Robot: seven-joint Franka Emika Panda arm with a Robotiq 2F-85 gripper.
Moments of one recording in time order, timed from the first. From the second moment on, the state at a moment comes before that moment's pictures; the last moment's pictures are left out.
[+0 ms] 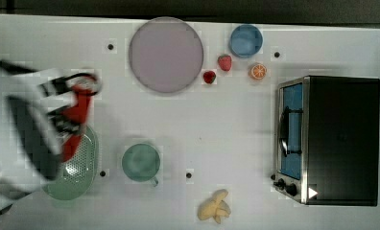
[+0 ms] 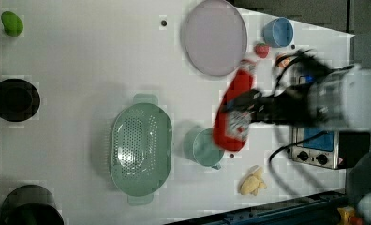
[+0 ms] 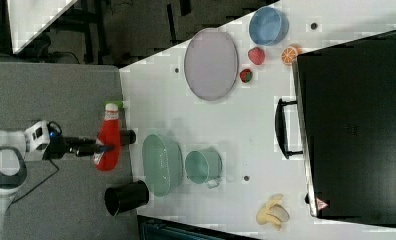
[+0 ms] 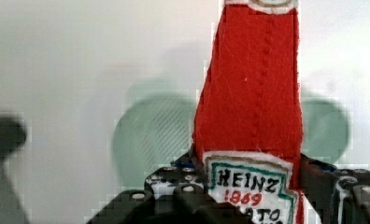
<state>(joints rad) -0.21 0.14 0.71 -1.77 -0.01 0.25 0.06</state>
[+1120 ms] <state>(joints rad) -0.41 0.14 0.33 -2.01 -0.01 0.42 -0.16</state>
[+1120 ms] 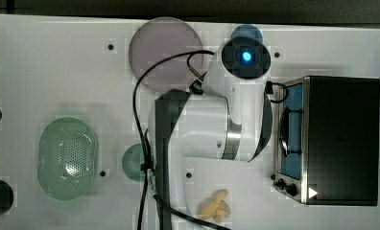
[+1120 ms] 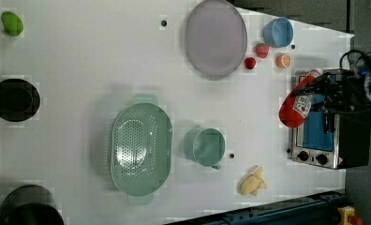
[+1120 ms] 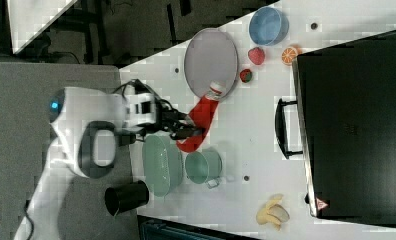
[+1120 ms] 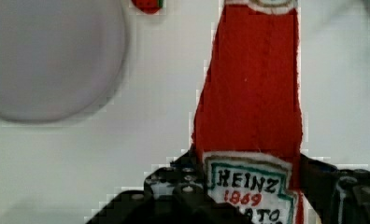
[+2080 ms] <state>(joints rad) -0.39 0.31 0.32 -2.31 -0.12 0.86 -0.20</state>
